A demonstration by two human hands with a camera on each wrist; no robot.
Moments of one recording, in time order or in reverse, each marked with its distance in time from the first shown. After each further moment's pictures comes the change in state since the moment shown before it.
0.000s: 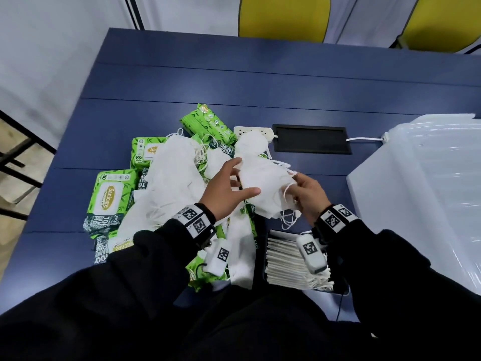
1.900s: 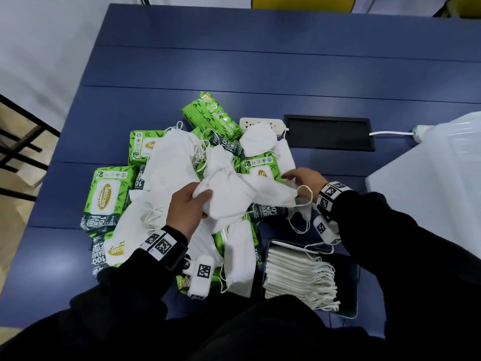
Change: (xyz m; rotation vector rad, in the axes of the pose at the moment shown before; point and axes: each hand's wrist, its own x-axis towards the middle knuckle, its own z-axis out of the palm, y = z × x) left_hand -0.010 -0.044 -0.028 -0.303 0.350 -0.365; right_hand 0.141 0.036 -0.057 -1.208 -0.368 -0.064
